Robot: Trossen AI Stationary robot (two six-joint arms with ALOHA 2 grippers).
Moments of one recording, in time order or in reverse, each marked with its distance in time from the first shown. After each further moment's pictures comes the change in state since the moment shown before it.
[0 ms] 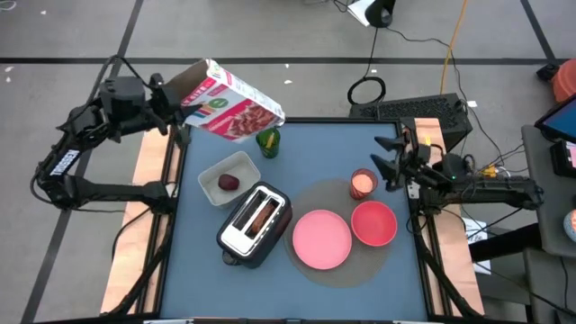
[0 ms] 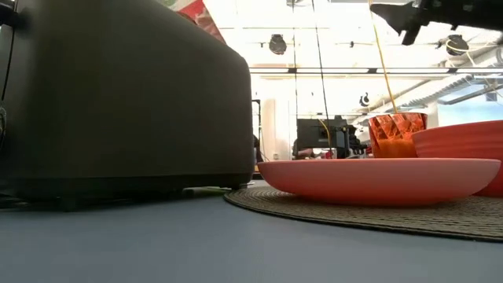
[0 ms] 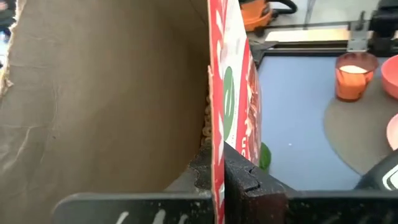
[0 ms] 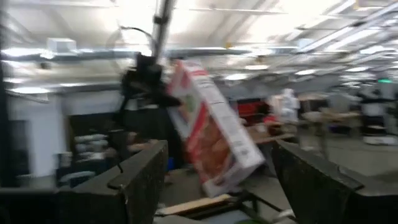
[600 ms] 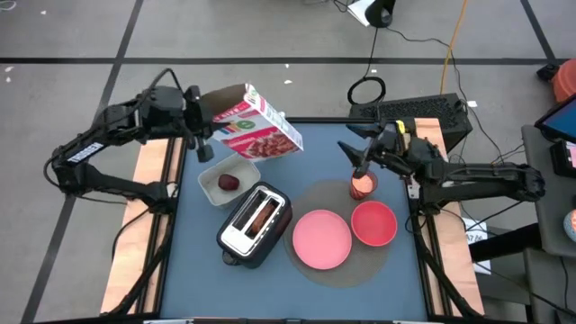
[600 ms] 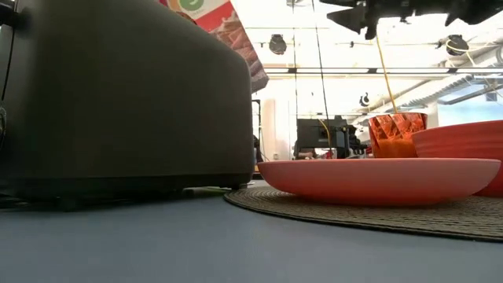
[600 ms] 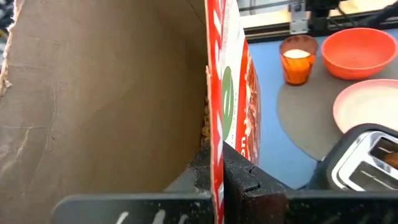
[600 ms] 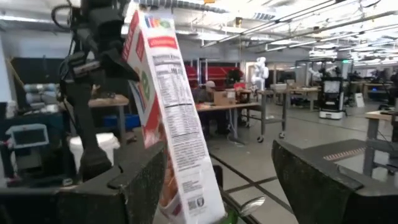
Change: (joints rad) left arm -0.187 0.145 0.000 0.031 0.005 0.000; right arm -0.088 0.435 0.260 -0.002 -0.004 -0.060
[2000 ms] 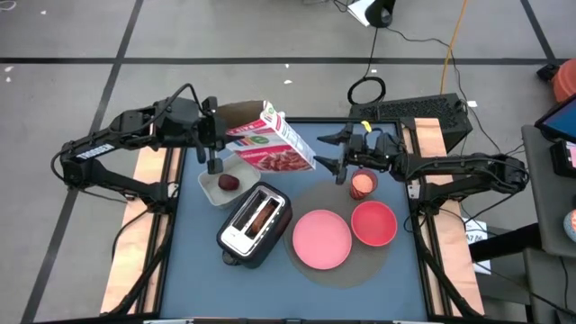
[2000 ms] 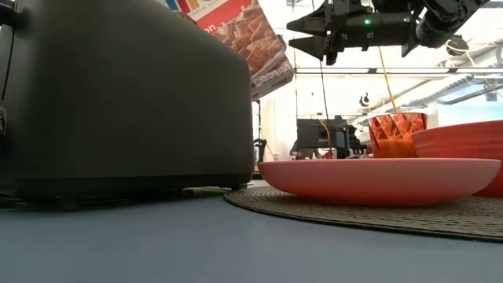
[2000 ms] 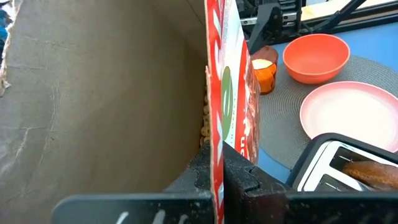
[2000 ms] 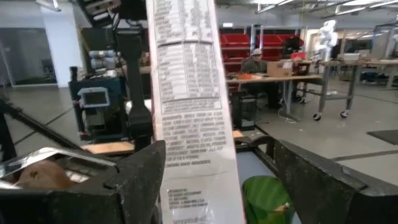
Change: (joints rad) left arm -0.133 0.065 0.000 0.058 -0.002 0.002; right arm -0.099 0.320 0.027 0.167 -0.350 0.055
